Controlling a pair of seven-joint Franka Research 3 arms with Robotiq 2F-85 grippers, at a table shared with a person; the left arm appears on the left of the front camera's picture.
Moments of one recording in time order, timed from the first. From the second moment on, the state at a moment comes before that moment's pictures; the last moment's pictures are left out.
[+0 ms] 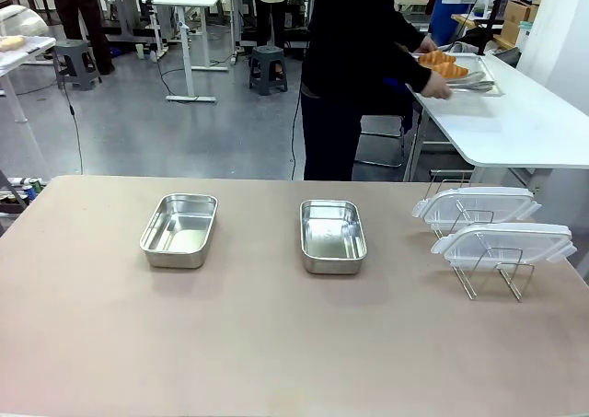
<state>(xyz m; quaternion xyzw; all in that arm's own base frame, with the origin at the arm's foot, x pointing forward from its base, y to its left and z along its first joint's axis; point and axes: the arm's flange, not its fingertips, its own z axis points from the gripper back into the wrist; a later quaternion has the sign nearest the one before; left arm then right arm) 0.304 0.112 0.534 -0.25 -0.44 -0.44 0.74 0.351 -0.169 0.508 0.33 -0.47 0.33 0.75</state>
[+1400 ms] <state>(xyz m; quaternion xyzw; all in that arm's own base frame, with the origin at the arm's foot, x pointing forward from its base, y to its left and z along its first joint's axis) 0.304 0.112 0.533 -0.25 -0.44 -0.44 0.74 0.351 -0.169 0.508 0.33 -0.47 0.33 0.75</state>
